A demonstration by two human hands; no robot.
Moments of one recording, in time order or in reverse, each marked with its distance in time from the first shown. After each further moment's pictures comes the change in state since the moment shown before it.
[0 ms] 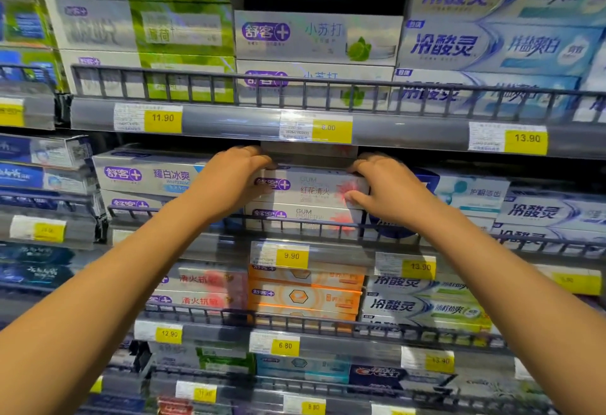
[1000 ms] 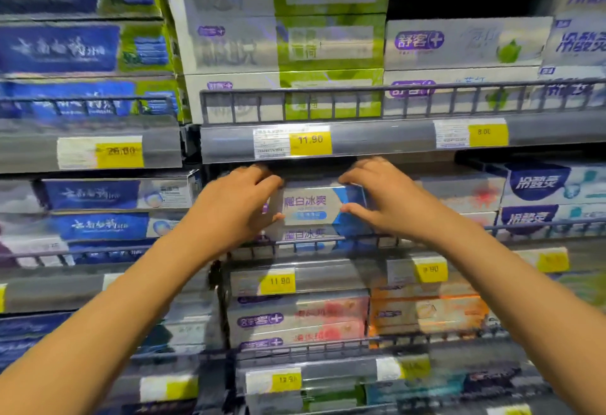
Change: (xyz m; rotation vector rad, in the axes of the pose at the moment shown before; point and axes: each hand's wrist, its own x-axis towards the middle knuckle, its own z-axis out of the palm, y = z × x) left_hand -0.069 -0.185 -0.034 0.079 0.071 0.248; right_hand 0.083 -0.183 0.032 0.055 0.116 -0.081
